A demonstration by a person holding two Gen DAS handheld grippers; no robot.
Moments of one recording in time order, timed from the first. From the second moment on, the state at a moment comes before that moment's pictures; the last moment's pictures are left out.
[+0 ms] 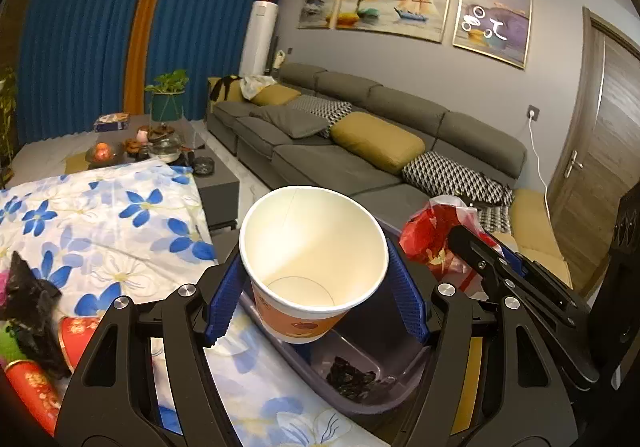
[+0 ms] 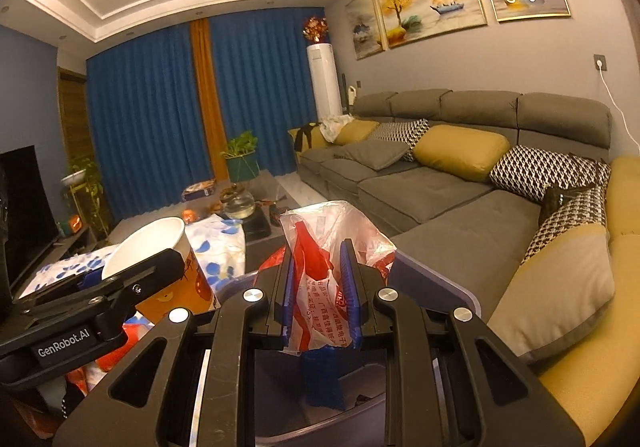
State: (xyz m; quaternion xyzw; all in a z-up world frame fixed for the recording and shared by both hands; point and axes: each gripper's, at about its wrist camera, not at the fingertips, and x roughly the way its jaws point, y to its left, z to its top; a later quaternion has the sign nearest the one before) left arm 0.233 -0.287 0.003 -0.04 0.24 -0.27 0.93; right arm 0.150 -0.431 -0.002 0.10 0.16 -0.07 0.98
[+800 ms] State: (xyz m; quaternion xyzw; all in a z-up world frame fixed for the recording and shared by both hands) left arm 0.257 -0.309 -0.038 -0.04 0.28 -0.30 0.91; right arm 0.169 -0.443 -0.017 0.11 0.19 -0.08 0.97
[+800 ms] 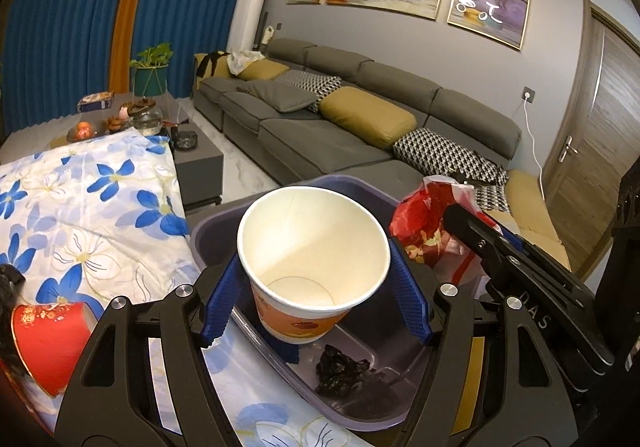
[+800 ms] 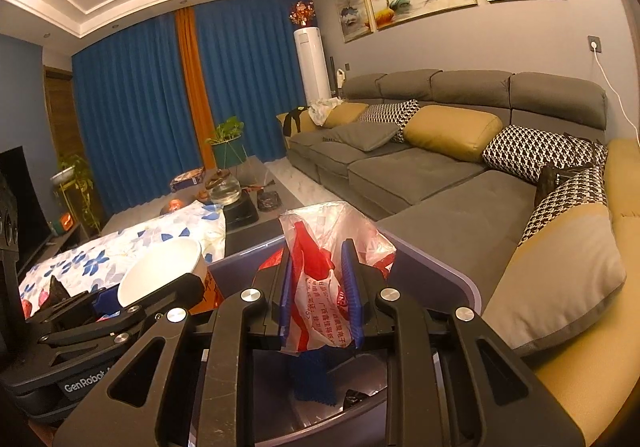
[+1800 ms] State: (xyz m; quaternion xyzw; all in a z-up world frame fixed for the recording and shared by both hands) left arm 0.221 -0.249 -0.021 -0.06 0.25 -0.21 0.94; right arm 0.119 -0.428 0.016 0.10 0.12 -0.10 0.98
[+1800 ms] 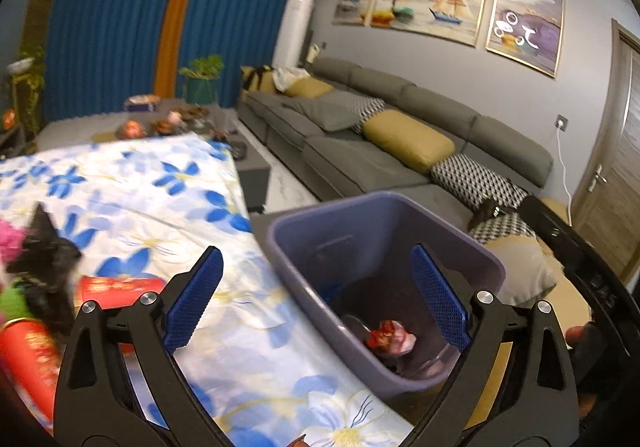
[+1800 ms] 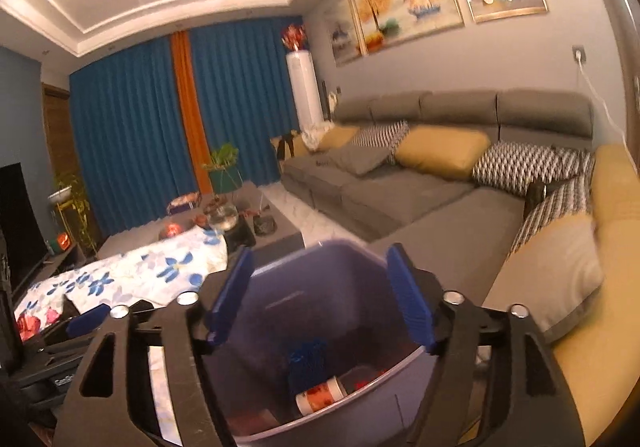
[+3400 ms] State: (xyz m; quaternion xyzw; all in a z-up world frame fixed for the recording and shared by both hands) left arm 0.043 0.085 -0.038 -0.09 0.22 0.06 0.97; right arm 0.077 -0.103 -0.061 -0.01 0.25 0.15 0.95
